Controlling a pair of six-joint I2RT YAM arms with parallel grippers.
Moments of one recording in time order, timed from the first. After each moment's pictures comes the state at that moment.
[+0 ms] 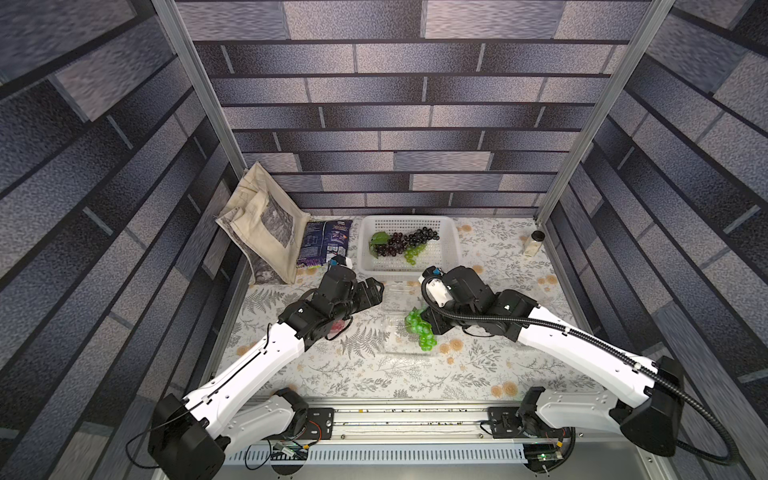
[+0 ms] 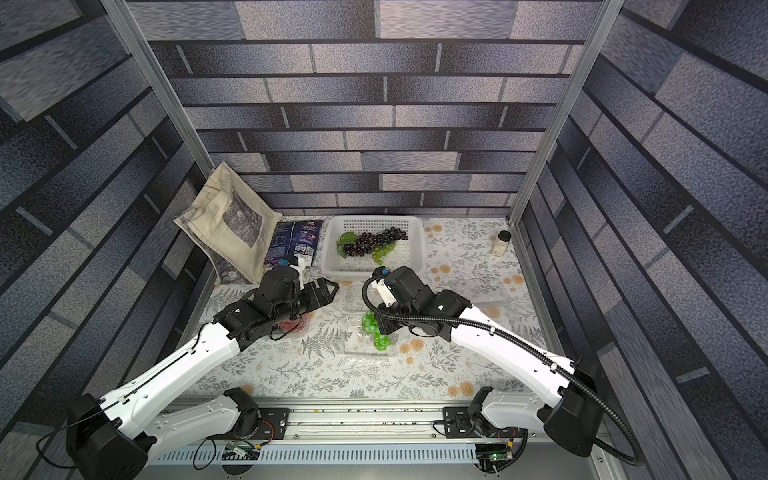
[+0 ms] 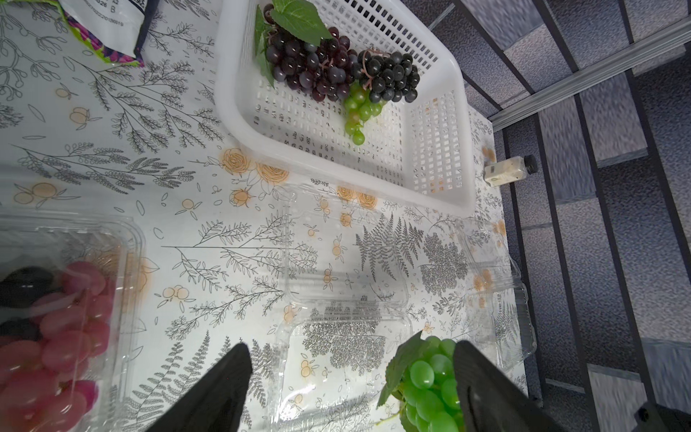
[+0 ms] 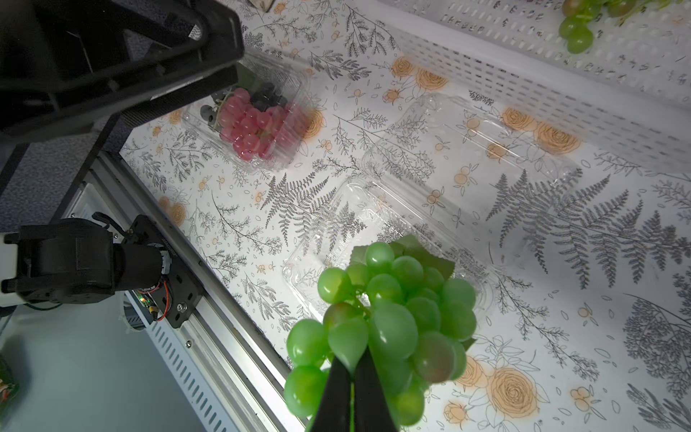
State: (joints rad) left arm -0.62 1.05 0.86 -0.43 0.02 -0.83; right arm 0.90 1.23 1.07 -0.69 -0.14 0.36
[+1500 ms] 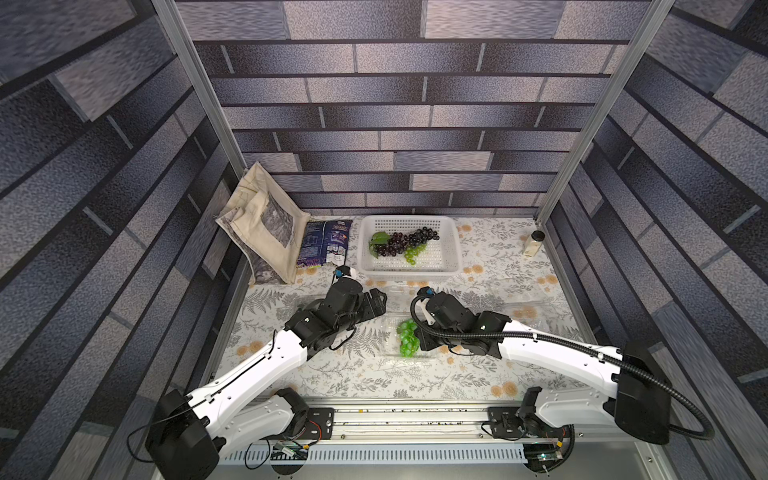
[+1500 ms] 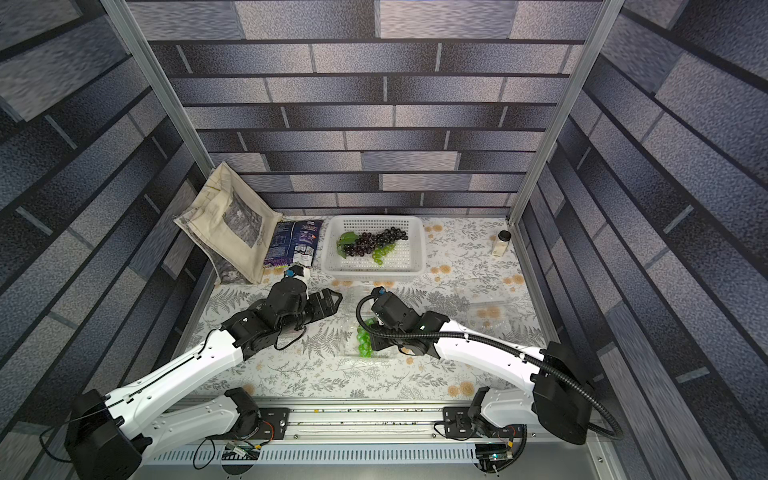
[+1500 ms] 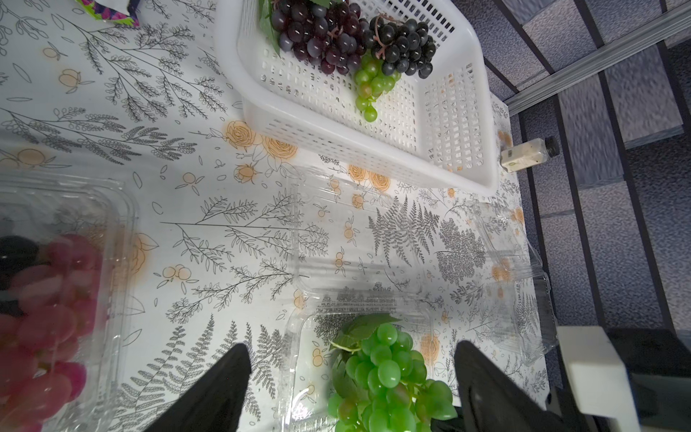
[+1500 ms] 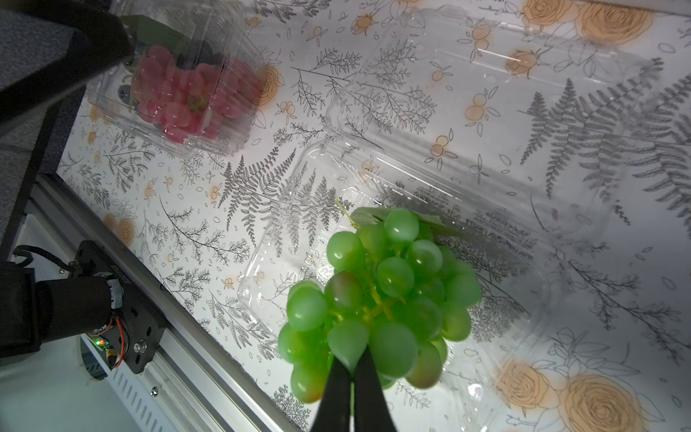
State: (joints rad) left arm -0.68 1.05 0.76 -0.38 -0.03 -0.86; right arm 1.00 1.29 0.84 -0.45 -0.03 0.58
